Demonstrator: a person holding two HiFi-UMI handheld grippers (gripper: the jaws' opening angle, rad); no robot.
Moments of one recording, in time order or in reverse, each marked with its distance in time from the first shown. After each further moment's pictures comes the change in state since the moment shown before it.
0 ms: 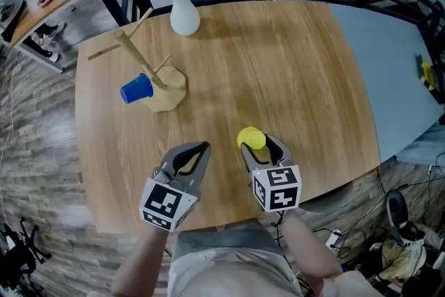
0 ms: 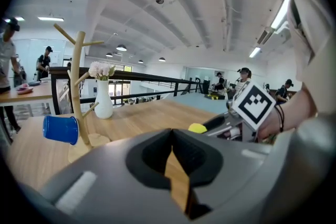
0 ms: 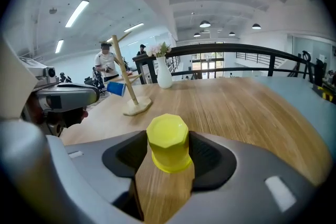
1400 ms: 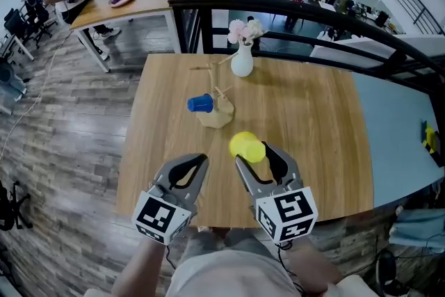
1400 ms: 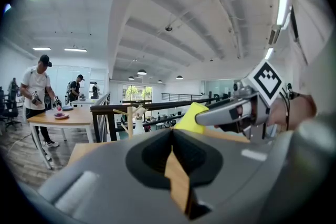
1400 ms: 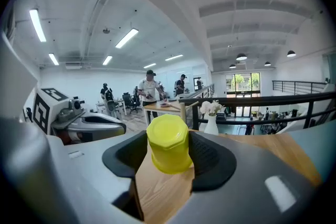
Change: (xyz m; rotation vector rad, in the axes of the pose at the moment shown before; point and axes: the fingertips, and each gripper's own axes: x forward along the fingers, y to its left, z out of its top) left arm -0.205 0.002 0.120 0.024 -0.188 0.273; right arm -0.173 0.185 0.175 -0.246 -0.340 0.317
